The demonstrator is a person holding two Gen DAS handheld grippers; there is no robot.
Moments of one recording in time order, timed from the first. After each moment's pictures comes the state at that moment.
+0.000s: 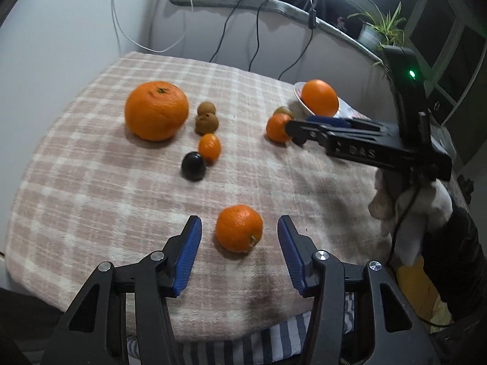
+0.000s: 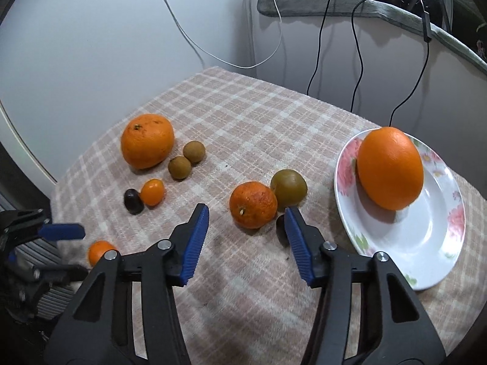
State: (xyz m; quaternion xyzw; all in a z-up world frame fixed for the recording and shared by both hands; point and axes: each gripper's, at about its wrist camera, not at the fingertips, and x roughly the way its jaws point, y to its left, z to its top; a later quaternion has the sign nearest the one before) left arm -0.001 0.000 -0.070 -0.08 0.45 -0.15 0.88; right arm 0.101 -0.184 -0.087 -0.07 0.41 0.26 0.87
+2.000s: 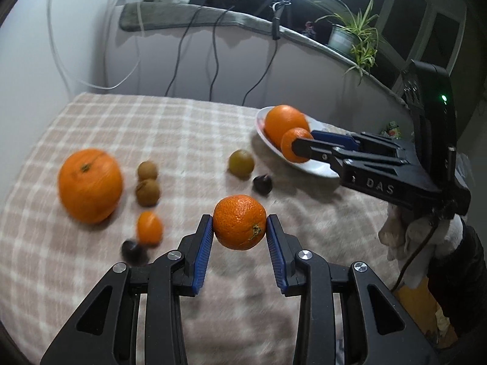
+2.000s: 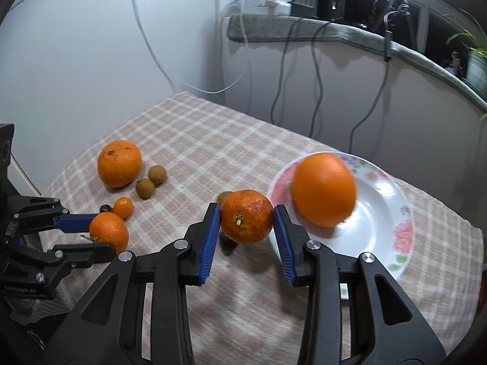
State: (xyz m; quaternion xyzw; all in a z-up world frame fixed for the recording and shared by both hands) left arm 0.060 -0.049 -0.055 -0.06 0.40 -0.22 0.89; right arm 0.101 -0.229 -0.056 -0.08 0.37 0.21 0.90
